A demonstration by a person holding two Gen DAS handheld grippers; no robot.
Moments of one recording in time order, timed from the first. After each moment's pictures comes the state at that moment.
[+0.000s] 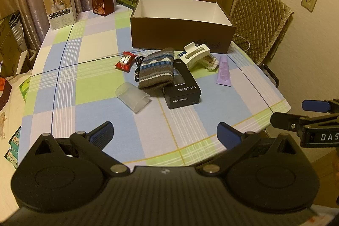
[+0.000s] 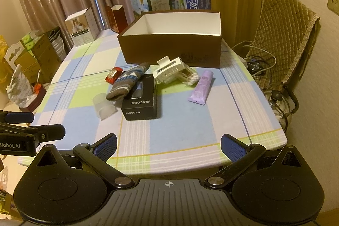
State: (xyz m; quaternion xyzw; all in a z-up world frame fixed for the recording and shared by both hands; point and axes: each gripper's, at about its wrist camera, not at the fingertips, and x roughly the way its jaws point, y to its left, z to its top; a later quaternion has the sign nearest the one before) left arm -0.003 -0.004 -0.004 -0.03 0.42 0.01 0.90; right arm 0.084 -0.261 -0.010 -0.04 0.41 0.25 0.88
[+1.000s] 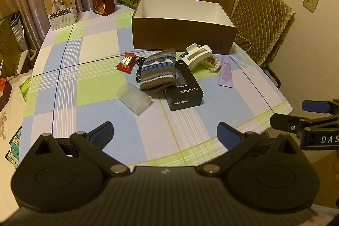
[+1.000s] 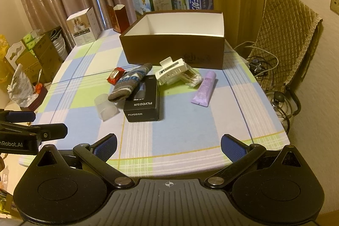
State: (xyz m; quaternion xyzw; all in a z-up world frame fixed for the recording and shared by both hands) left arm -0.001 0.000 -0.004 -0.06 0.42 0.04 0.90; right arm 0.086 -0.252 -0.012 -0.04 0.41 0.25 0.88
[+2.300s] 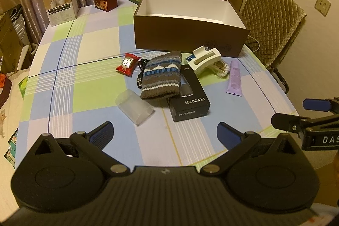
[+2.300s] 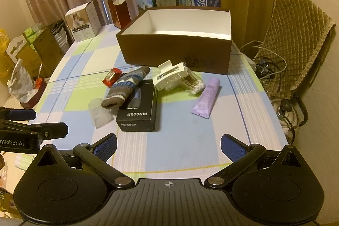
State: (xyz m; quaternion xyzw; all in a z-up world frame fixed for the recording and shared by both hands) left arm 0.054 0.008 -0.013 -0.07 0.44 0.07 0.89; right arm 0.144 -0.246 -0.020 -0.04 0.43 0.27 0.86
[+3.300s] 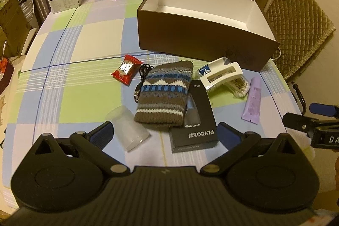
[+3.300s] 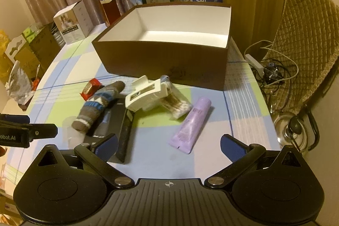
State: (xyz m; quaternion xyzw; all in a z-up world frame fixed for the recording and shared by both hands) left arm 0.154 0.013 -0.044 -0.11 0.47 0.13 0.87; right arm 0.265 -0.257 -0.056 -0.04 0.44 0.29 0.85
